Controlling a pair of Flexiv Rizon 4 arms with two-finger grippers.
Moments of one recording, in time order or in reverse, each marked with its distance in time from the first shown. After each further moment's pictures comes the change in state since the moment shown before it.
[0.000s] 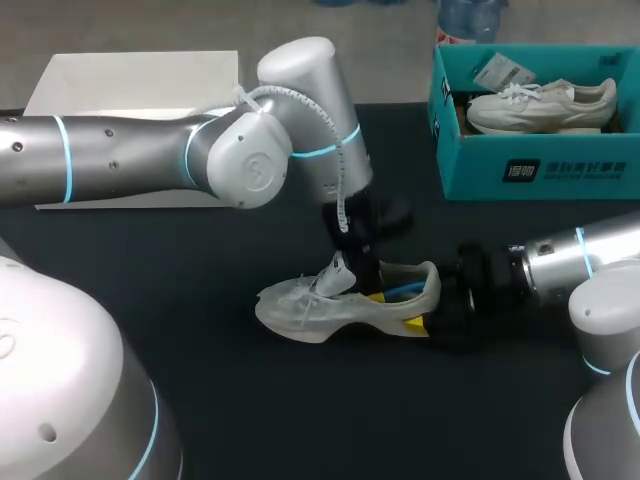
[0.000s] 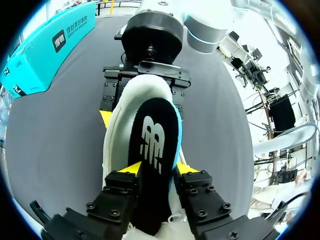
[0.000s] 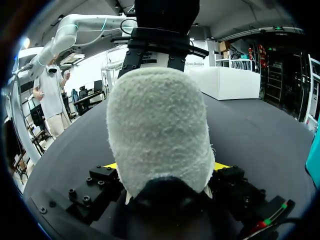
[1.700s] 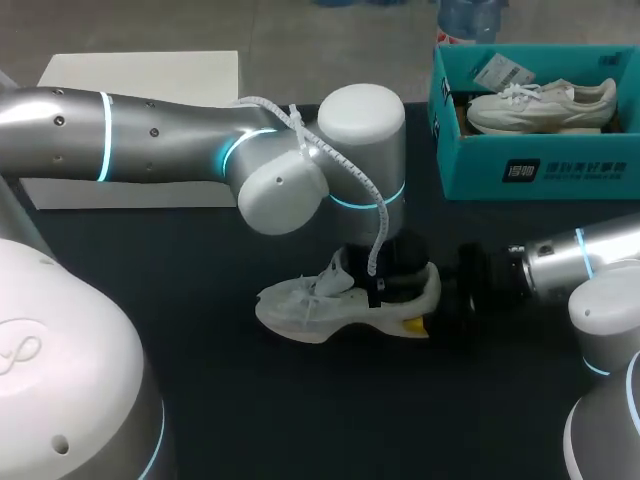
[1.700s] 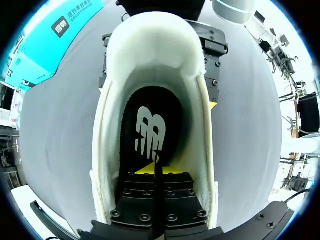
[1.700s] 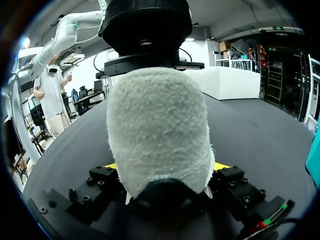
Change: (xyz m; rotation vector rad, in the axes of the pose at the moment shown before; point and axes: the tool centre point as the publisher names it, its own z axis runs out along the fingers) left arm -0.018 0.017 0.032 -0.197 -0.236 -0.044; right arm 0.000 -0.001 0.000 -0.001 0.000 0.000
